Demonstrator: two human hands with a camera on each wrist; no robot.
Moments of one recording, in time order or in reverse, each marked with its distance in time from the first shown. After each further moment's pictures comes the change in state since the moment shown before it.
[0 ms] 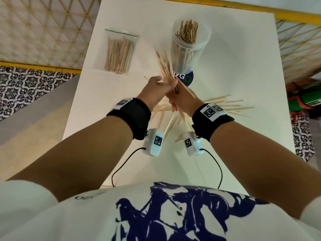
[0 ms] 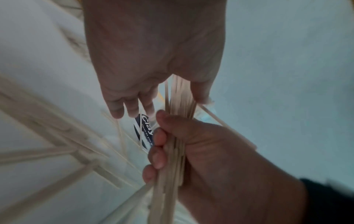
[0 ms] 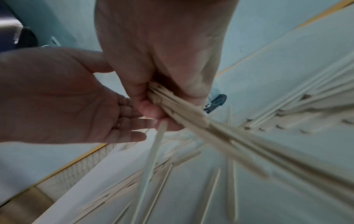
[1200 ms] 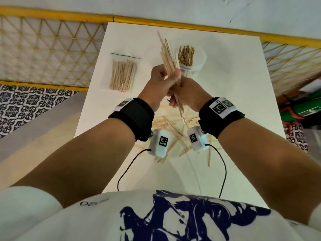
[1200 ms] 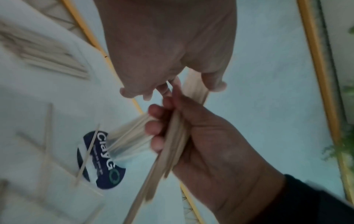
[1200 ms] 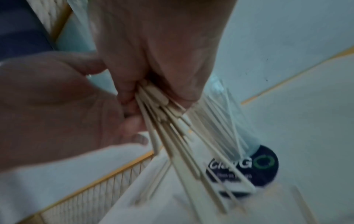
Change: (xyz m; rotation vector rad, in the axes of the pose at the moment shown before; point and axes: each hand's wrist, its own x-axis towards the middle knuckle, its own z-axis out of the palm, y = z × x) left_hand -0.024 0.068 -0.009 -0.219 -0.116 0.325; right_hand -0.006 -0.079 -0.029 0.008 -0.079 -0.110
